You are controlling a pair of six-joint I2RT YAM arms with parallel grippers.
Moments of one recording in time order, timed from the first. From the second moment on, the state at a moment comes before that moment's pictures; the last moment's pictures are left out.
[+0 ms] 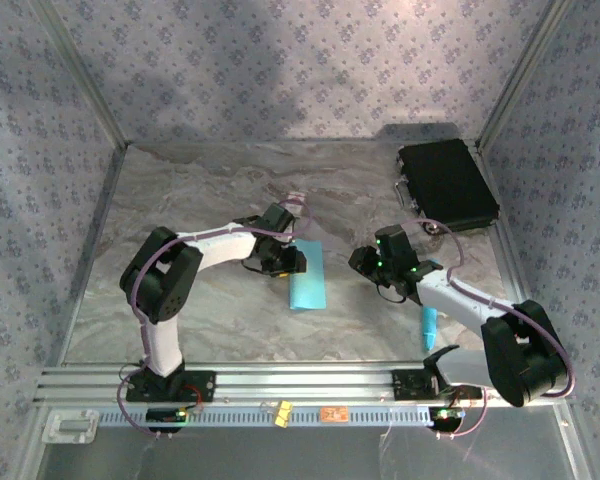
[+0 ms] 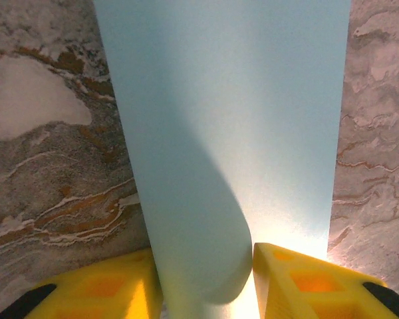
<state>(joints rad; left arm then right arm) -0.67 1.88 1.14 -0.47 0.32 -0.65 0.46 1.27 0.57 -0.12 -0.12 0.90</state>
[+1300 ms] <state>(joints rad) -0.67 1.89 1.17 -0.50 0.31 -0.64 0.49 1.34 0.58 -0.12 -0.15 0.90</state>
